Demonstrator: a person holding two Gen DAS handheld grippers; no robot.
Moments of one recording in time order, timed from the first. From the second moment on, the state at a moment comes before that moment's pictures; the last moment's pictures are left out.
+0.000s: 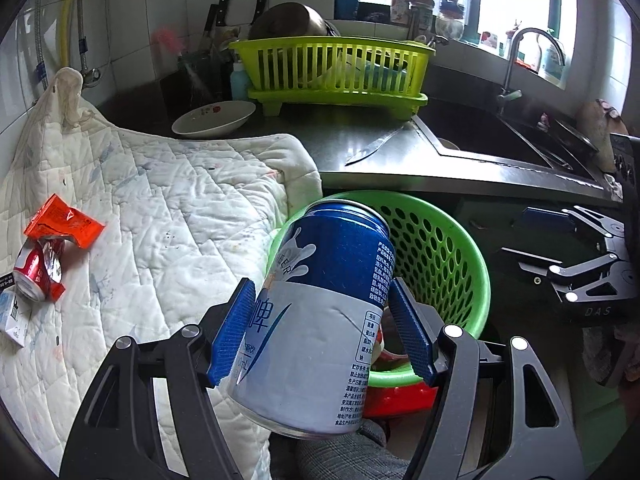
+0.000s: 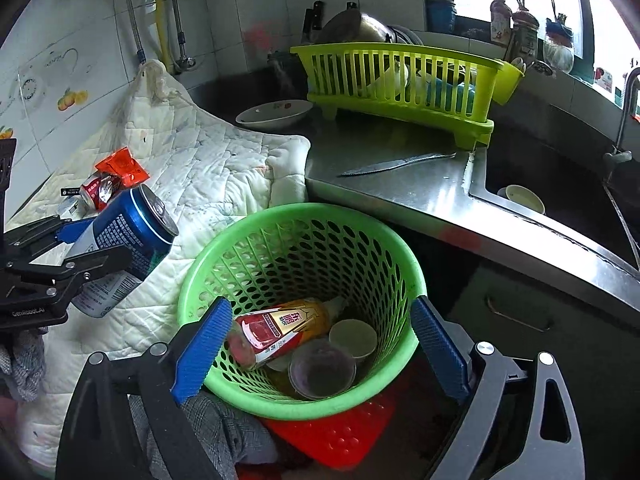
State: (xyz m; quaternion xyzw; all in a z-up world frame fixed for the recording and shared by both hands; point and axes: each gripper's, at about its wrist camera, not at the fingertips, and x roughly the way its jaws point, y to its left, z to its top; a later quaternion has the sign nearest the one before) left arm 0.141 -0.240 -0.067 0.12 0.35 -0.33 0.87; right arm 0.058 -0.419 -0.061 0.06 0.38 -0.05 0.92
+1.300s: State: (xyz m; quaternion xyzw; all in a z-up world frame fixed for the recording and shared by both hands) left arm 0.138 -0.282 -0.069 0.10 0.37 -0.36 0.85; right arm 0.027 -0.449 -0.044 0.10 0.34 -0.07 0.93
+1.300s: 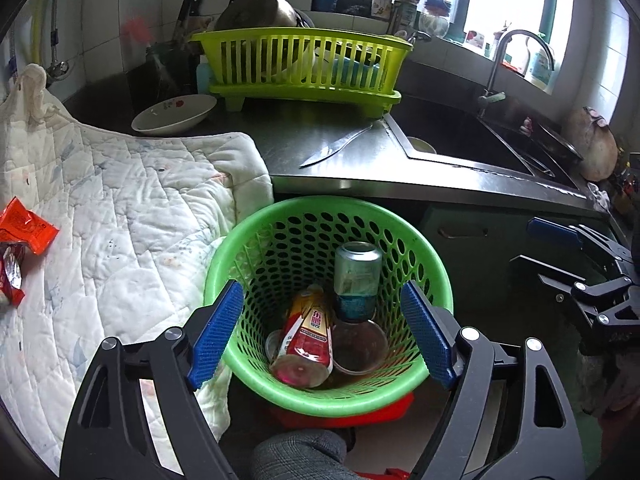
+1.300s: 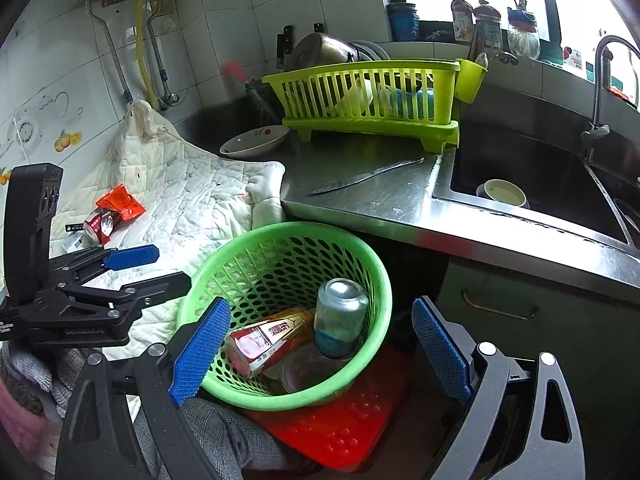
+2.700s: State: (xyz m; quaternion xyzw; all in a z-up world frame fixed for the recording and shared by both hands) left arm 0.176 -0.083 -0.058 0.03 0.37 -0.17 0.91; right arm 0.146 -0.310 -0.036 0.04 0.37 0.10 0.92
